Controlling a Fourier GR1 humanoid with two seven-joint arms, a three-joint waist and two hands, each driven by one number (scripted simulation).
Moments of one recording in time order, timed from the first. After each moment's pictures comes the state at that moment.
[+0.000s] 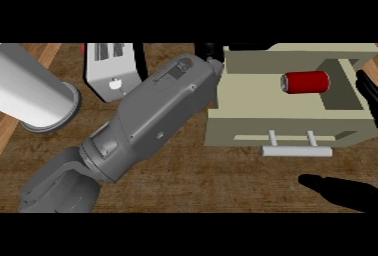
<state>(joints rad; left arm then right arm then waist) -1.41 0.01 -0.59 -0.53 1.03 0.80 -0.25 -0.10 -0.11 -0.16 -2.18 0.59 0.34 0.03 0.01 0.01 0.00</state>
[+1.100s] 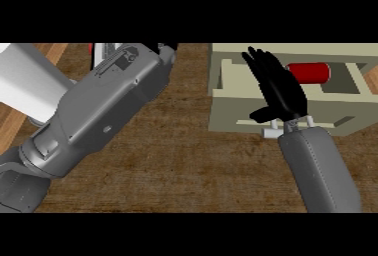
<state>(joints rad) -1.29 0.23 -0.59 -0.77 0.92 0.82 -0.06 -0.54 -0.13 0.04 -1.25 1.15 -0.07 -0.09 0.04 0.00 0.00</state>
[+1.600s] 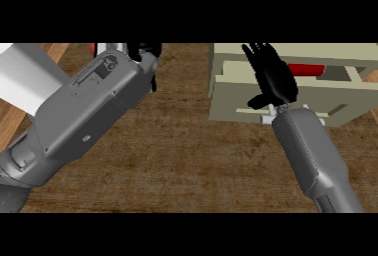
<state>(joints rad) -1.19 0.31 -0.59 -0.92 0.87 0.84 0.00 -0.73 -0.14 -0.02 -0.85 1.27 -0.34 -0.12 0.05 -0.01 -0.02</state>
